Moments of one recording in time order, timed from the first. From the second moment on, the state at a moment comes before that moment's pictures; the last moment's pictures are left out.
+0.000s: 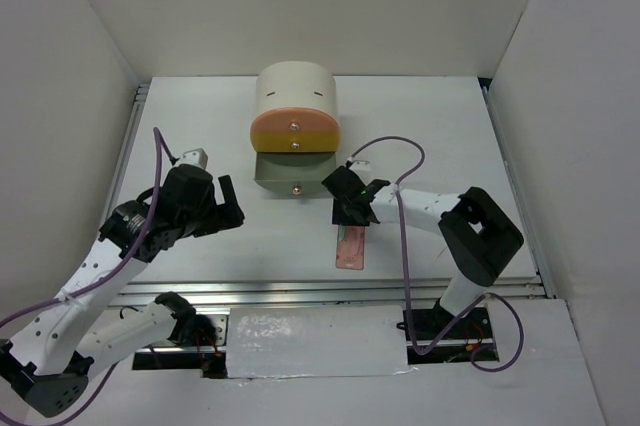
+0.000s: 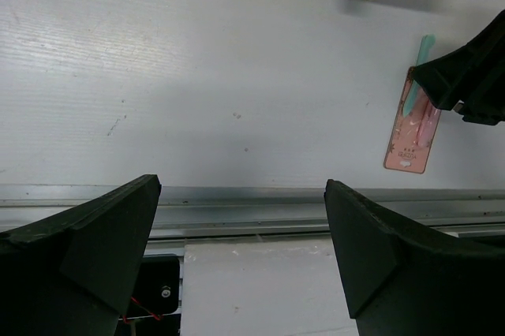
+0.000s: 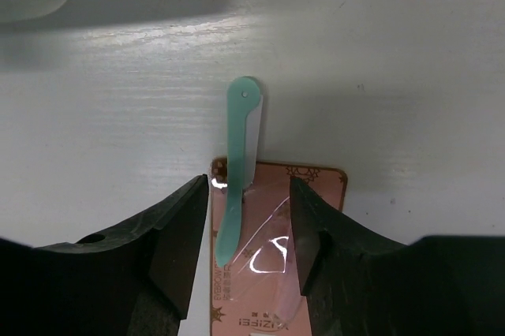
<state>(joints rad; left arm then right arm) -0.57 0.87 1.07 -1.07 -0.24 -0.73 0.76 1.65 0.95 -0.41 0.34 0.77</state>
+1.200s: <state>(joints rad) -0.57 0.87 1.07 -1.07 -0.22 -0.68 0.83 1.53 0.97 -0.36 0.36 0.80</state>
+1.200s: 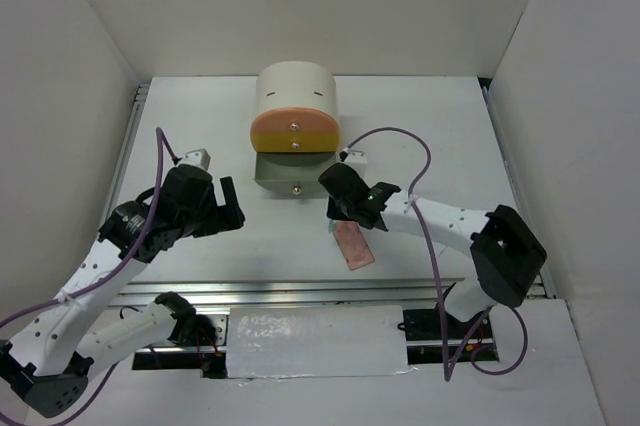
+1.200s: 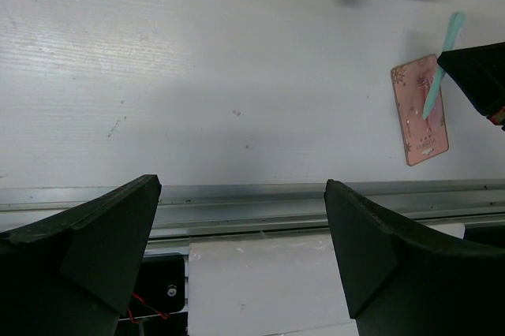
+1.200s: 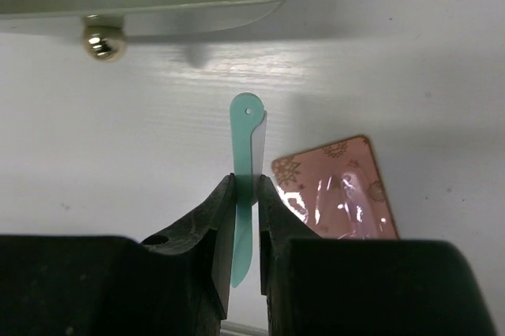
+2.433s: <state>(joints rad) -0.57 0.71 1.07 -1.17 -0.21 -0.66 0.81 1.84 1.53 -0.61 0.51 1.57</state>
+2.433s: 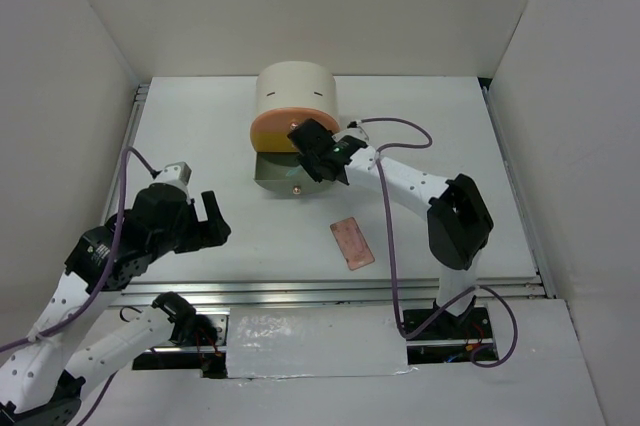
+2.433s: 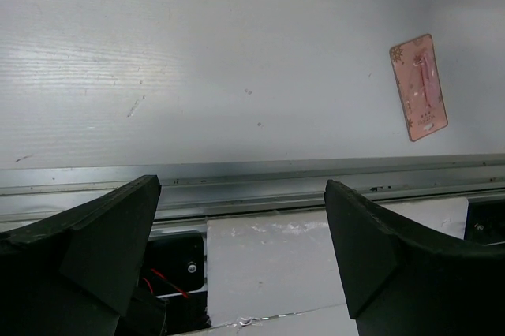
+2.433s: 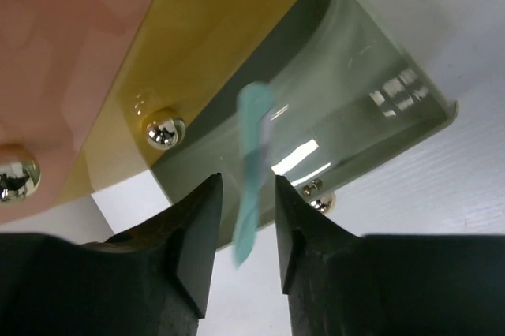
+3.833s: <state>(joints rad) -1.06 2.17 1.84 -0.90 -0.32 -1.03 0.54 0.65 1.18 -0.98 0.50 1.07</state>
